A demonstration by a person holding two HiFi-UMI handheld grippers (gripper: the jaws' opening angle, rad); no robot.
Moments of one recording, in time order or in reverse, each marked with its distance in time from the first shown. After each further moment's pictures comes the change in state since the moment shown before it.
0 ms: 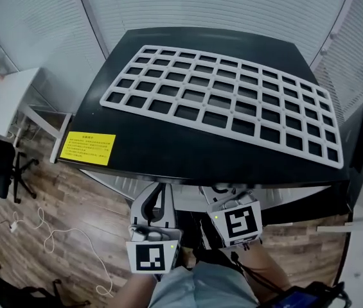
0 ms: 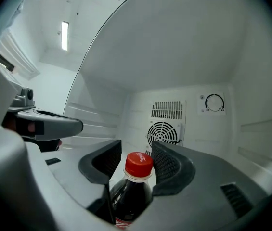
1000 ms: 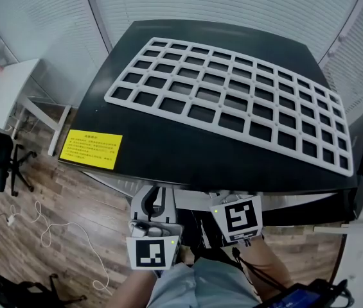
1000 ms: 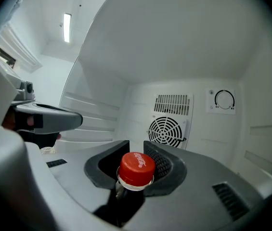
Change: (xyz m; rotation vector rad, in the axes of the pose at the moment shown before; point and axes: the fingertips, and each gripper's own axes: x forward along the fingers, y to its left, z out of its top) left arm 0.007 0.018 0.012 -0.017 -0.008 0.011; right arm 0.022 -0.001 0.015 -0.058 0.079 0.013
